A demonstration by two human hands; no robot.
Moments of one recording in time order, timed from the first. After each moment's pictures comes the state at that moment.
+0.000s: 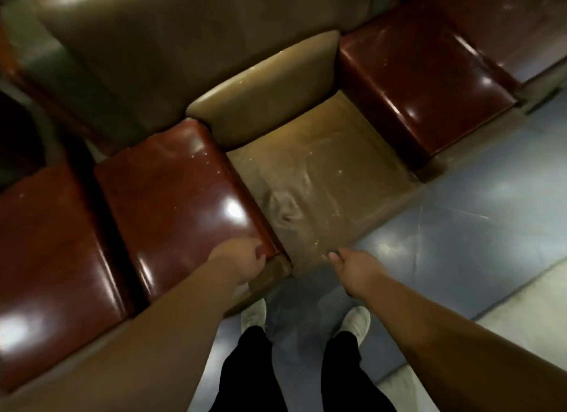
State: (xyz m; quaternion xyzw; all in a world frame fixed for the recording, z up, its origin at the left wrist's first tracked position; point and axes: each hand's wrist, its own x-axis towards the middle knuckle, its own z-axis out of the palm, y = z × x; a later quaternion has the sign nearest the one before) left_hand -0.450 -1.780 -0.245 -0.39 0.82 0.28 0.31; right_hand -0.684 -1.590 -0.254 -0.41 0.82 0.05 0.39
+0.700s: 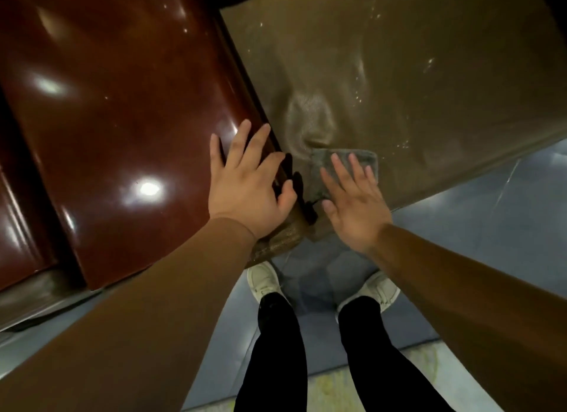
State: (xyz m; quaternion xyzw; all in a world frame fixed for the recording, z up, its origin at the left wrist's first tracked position) left_hand -0.482 -1.751 -0.427 -0.46 0.89 0.09 0.03; right_hand -0.683 -1.640 -0.517 -0.67 0.69 0.02 0.28
